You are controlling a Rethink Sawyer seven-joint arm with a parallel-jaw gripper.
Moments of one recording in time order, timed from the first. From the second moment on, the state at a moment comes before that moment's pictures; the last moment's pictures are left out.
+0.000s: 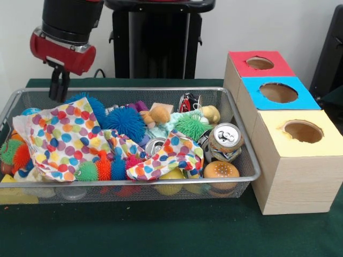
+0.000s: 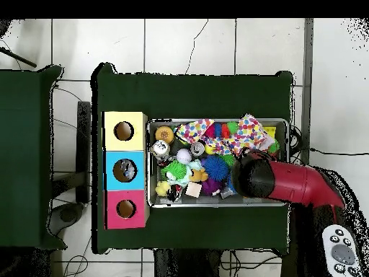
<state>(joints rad) -0.48 -0.69 -0.03 1.60 -0.41 0.42 1.93</state>
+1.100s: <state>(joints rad) -0.55 -0.60 0.12 1.60 -0.47 0.35 1.93</state>
